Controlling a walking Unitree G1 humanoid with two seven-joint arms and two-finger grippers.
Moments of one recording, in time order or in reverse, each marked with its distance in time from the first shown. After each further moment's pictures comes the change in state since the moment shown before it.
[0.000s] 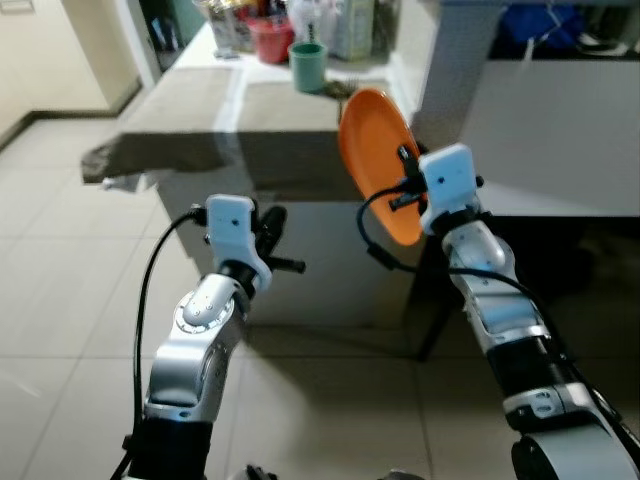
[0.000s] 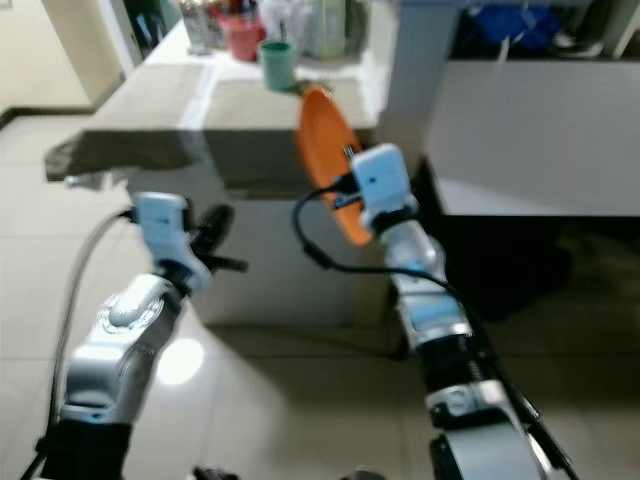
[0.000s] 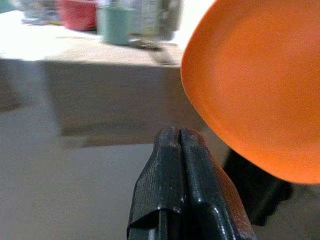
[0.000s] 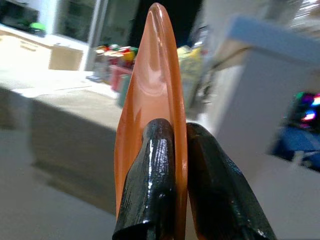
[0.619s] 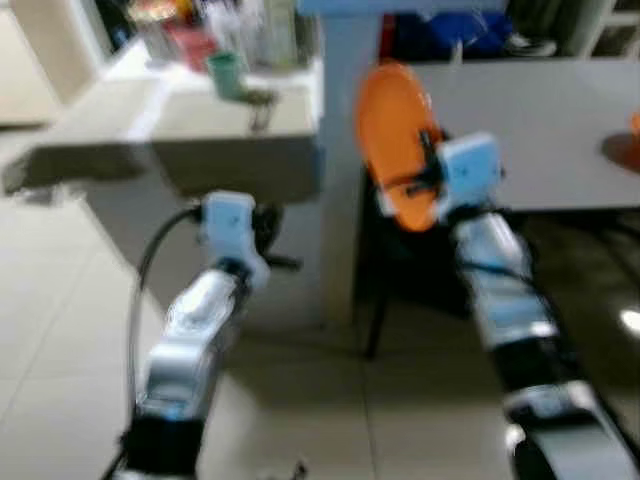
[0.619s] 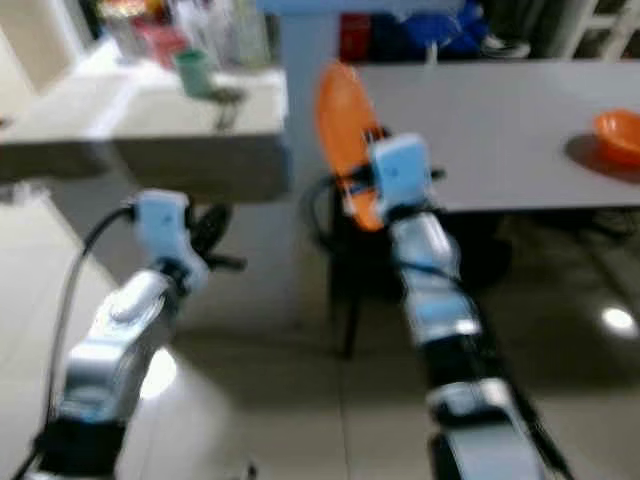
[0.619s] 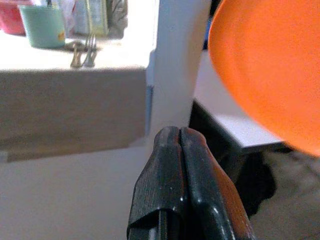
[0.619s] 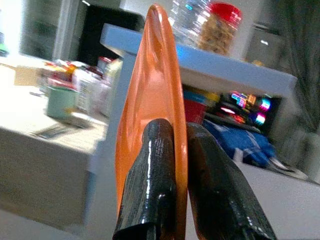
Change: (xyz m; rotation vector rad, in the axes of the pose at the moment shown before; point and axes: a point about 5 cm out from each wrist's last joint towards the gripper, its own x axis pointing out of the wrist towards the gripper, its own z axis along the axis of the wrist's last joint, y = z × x) left arm -0.001 0.014 -0.003 0.043 0.019 0.058; right arm 0.004 0.000 0.017 0.017 -0.103 -0.023
